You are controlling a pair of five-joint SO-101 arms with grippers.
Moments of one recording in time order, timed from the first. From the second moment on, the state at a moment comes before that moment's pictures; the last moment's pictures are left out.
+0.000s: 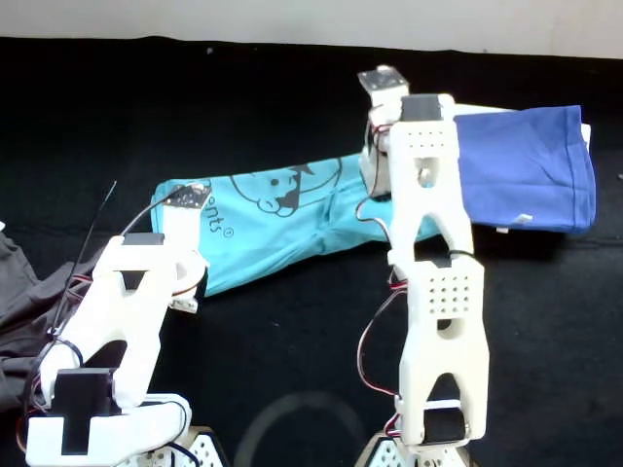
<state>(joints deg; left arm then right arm) -8.7 -8.8 51.1 48.2 -12.0 -10.4 51.1 -60.1 100.4 12.4</state>
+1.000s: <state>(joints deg) -9.8 -8.7 49.7 50.5 -11.8 2.7 45.9 -44.5 99.7 22.5</state>
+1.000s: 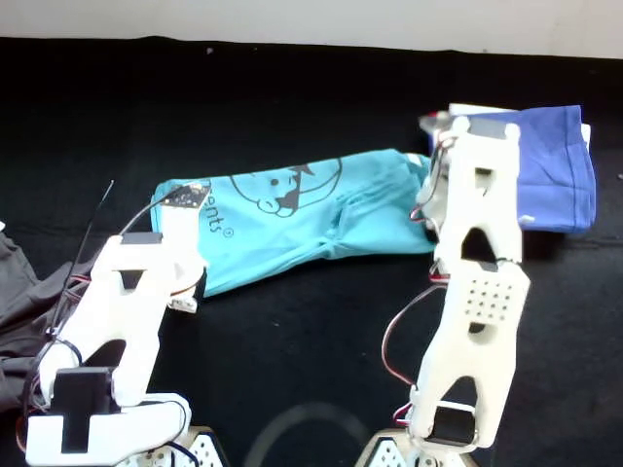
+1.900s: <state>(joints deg) -37.7 -8.6 12.4 83.9 -12.1 -34.2 35.8 -24.9 87.1 5.8</state>
